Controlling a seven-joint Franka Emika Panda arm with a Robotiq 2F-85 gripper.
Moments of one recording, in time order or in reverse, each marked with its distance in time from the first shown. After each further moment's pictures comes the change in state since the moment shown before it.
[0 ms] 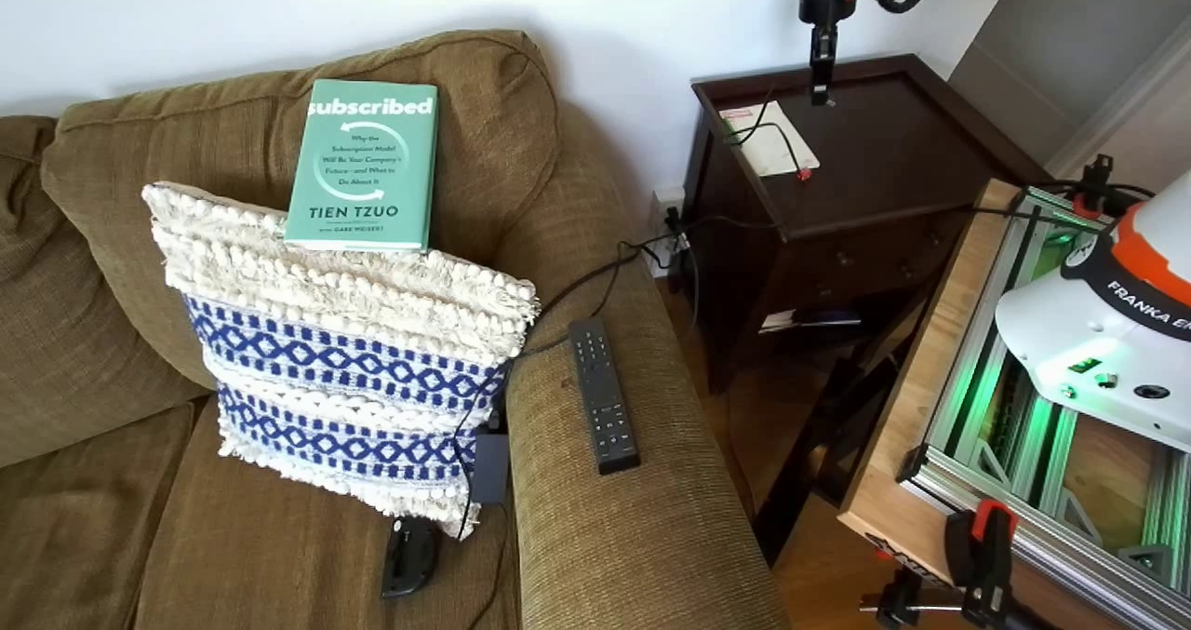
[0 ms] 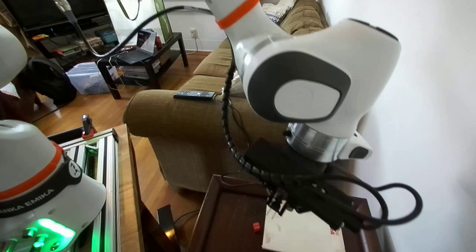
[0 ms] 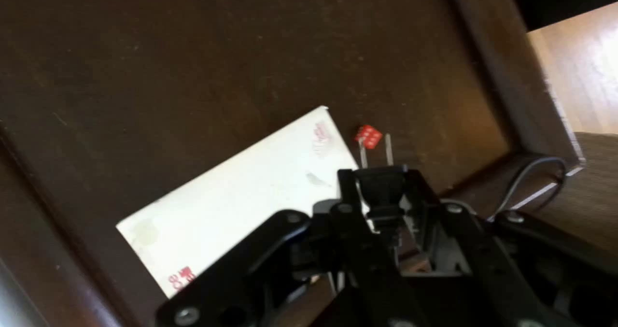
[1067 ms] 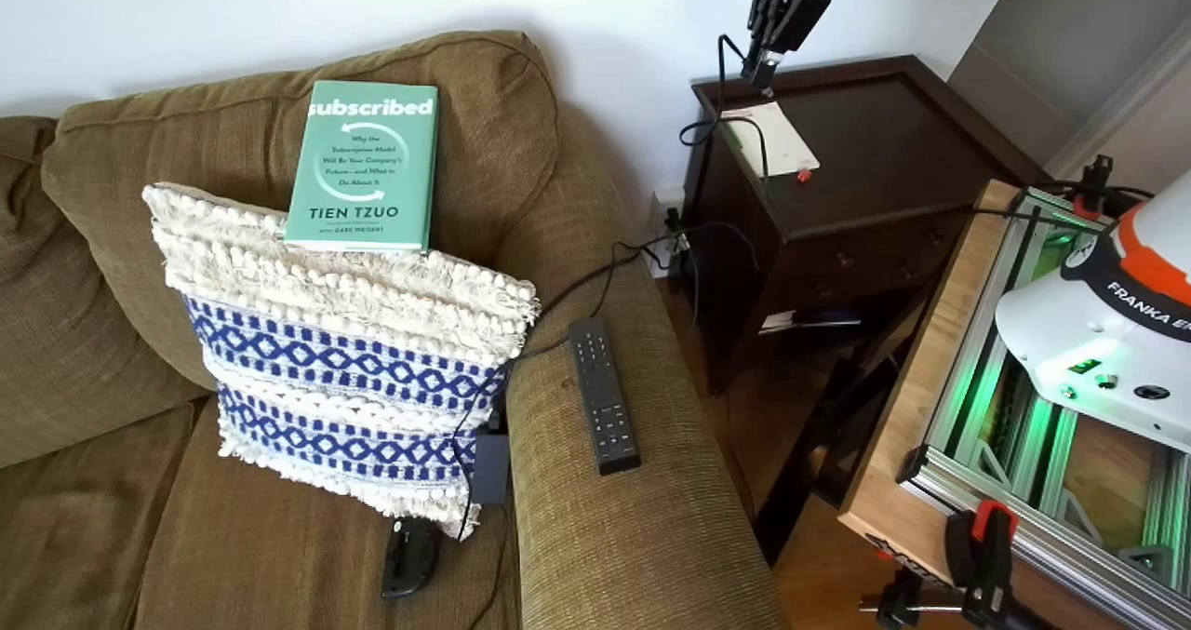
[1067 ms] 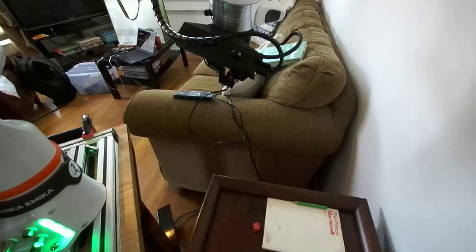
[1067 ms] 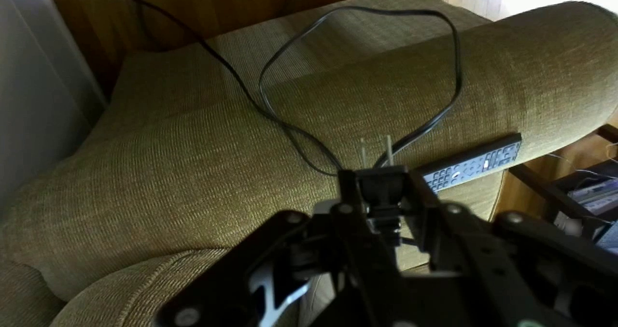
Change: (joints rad) arm 0.360 -0.555 0.017 -0.287 0.622 -0.089 -0.367
